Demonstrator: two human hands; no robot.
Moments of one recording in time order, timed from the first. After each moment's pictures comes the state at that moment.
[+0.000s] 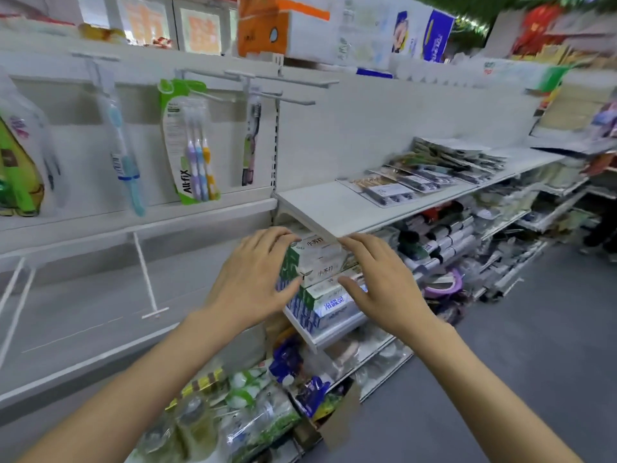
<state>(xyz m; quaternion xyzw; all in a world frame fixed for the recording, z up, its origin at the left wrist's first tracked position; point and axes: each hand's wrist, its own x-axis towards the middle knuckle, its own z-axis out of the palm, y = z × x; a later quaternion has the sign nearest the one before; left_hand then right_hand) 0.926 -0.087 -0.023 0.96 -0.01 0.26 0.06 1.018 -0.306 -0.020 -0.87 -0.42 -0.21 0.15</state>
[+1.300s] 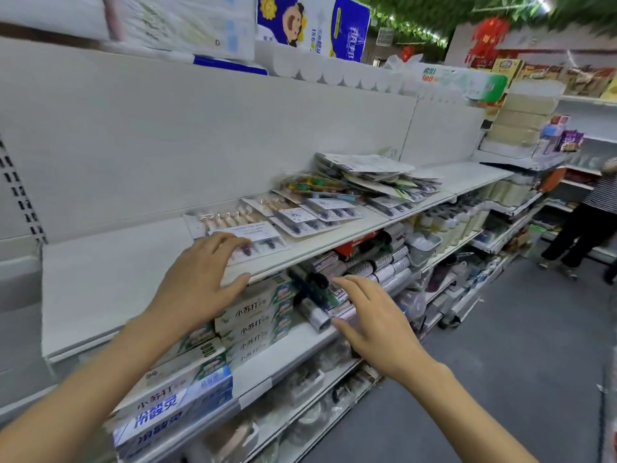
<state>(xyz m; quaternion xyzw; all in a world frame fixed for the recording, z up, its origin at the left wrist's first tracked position) 1.308 -0.275 -0.022 0.97 0.03 0.23 0.10 1.379 -0.570 -0.044 -0.90 -0.38 -0.13 0.15</state>
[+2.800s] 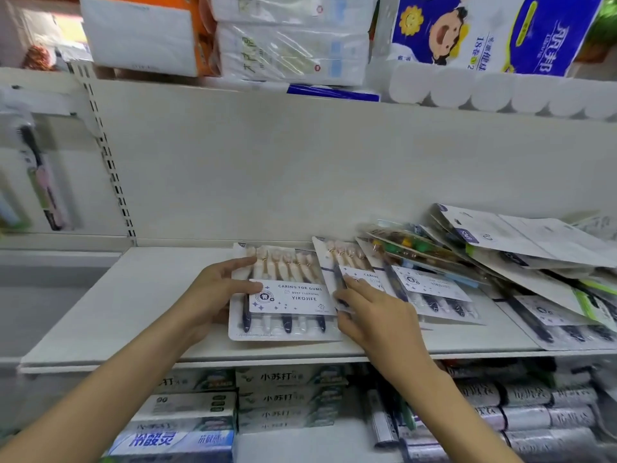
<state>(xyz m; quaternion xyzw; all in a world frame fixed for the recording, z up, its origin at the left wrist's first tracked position) 1.424 -0.263 -0.010 0.62 0.39 0.26 0.63 1.616 -0.449 -0.024 -0.73 -0.61 -0.22 0.22</state>
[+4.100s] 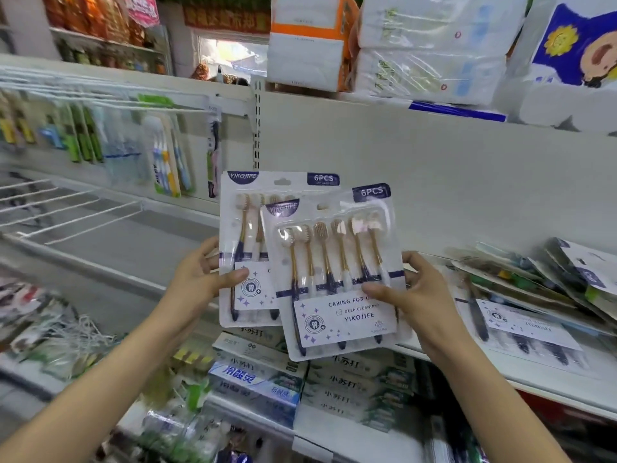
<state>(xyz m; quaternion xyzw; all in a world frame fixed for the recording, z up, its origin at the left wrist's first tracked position) 1.254 -0.317 -0.011 0.57 0.37 0.50 0.54 1.548 -0.424 0.018 -0.58 -0.49 0.32 0.57</state>
